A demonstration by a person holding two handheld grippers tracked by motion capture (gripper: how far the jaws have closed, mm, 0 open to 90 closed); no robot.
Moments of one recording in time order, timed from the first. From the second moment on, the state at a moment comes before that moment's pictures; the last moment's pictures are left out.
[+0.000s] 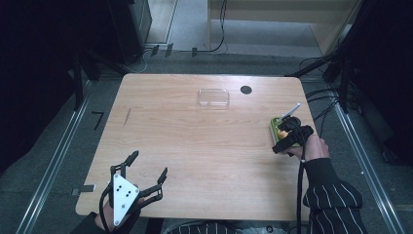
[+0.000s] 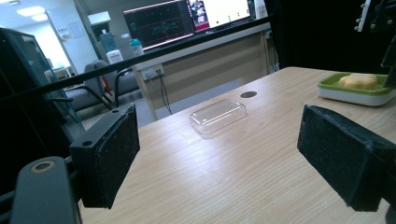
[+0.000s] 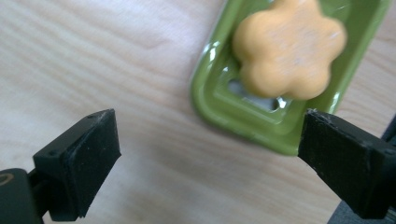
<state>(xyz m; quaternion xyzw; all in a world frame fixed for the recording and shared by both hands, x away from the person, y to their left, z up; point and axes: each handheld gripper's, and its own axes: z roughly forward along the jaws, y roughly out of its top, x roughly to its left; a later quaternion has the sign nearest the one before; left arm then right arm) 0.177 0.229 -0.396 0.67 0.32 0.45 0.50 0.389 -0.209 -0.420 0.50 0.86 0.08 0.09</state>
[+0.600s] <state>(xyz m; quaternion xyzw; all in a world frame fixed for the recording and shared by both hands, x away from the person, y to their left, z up) 0.177 0.228 -0.396 0.67 0.32 0.45 0.50 0.342 -0.192 -0.428 0.47 0.88 0.07 0.09</state>
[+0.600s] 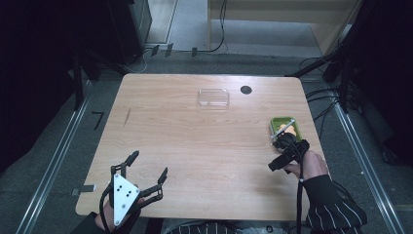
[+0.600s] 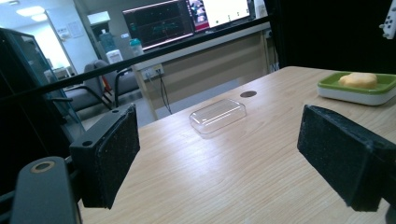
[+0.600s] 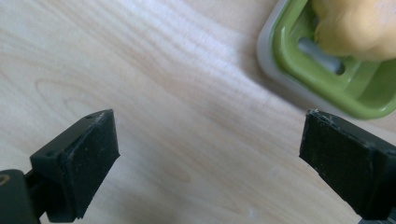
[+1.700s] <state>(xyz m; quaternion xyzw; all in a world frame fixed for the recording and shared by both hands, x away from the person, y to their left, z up) 0.177 0.227 -0.396 0.67 0.32 0.45 0.49 0.262 -0.209 -0.462 0.45 0.88 0.07 0.07</state>
